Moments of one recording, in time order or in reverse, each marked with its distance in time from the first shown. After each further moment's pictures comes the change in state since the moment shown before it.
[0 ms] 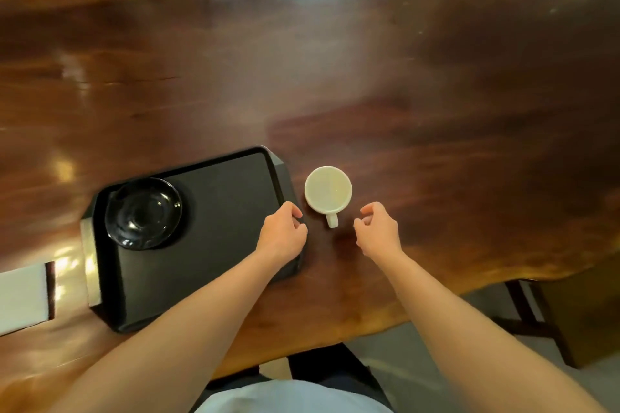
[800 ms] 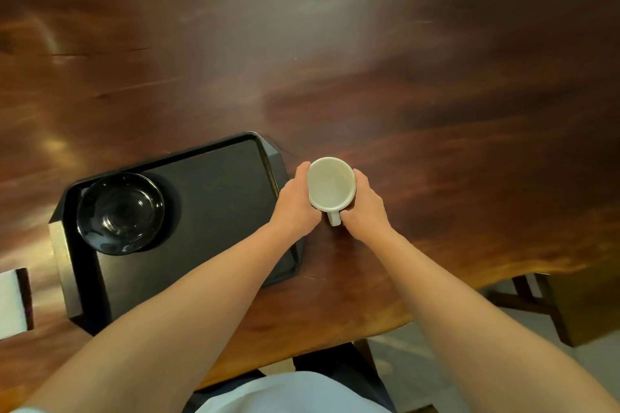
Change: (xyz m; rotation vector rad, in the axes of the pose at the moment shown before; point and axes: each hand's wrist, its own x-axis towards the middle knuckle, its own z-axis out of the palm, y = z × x) left_hand 0.063 0.019 0.019 -0.021 -0.061 0.235; right_hand 0.050 -0.018 0.025 -0.066 -0.120 -0.177
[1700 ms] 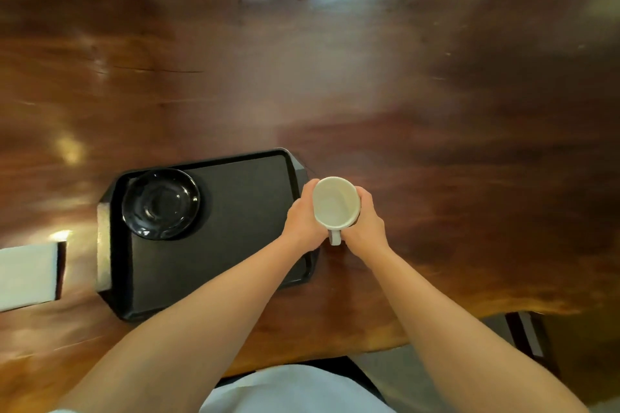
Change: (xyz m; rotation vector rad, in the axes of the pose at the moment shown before) left_hand -0.043 0.000 -0.021 -0.201 0.112 -0.020; right_hand -0.044 -0.040 0.015 0.167 0.074 -0.116
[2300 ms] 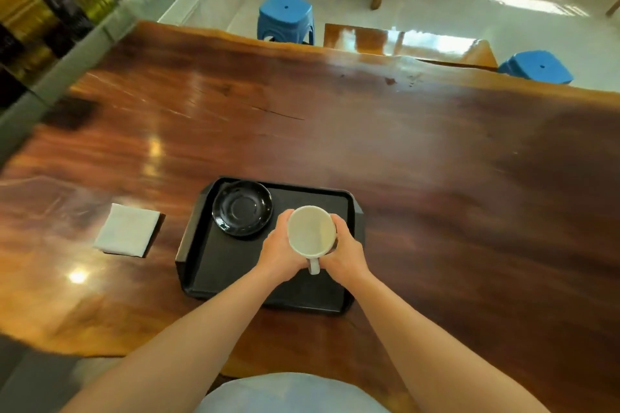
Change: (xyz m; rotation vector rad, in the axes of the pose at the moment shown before) left_hand -0.096 -0.037 -0.110 -0.113 0.313 -0.122; right_hand -0.050 -0.074 0.073 -0.134 -0.351 -0.371
